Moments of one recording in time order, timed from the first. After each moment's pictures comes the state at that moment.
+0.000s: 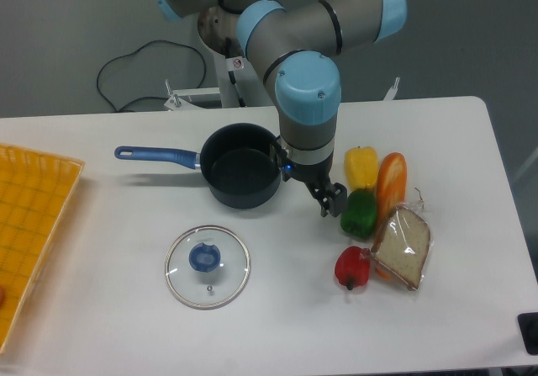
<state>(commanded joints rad) 2.48 -1.86 -1.54 -1.29 1.61 1.25</state>
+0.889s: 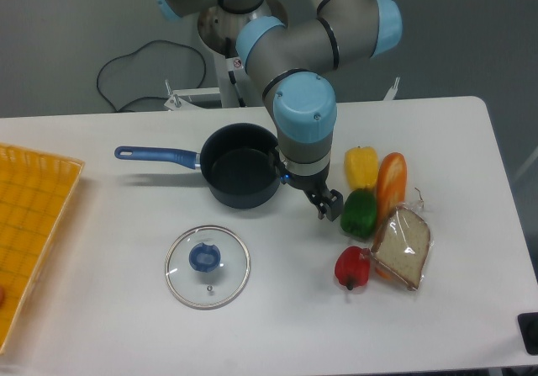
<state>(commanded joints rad) 2.47 -1.89 -1.57 -1.27 1.63 1.23</state>
